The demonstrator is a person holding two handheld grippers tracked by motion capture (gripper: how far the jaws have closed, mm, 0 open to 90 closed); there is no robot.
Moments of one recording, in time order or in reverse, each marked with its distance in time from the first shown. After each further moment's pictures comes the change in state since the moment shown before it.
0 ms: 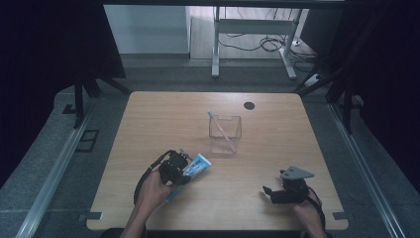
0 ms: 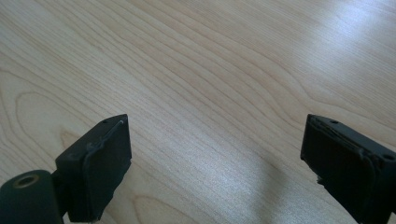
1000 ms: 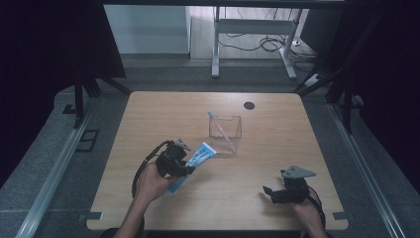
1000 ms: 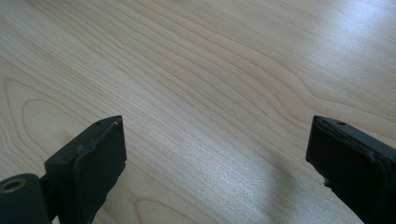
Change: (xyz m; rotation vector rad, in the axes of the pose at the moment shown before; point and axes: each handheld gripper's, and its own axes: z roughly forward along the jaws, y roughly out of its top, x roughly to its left) left arm 0.003 0.015 -0.035 -0.145 -0.071 0.035; right arm -0.004 -0.001 0.001 -0.013 0.031 0.039
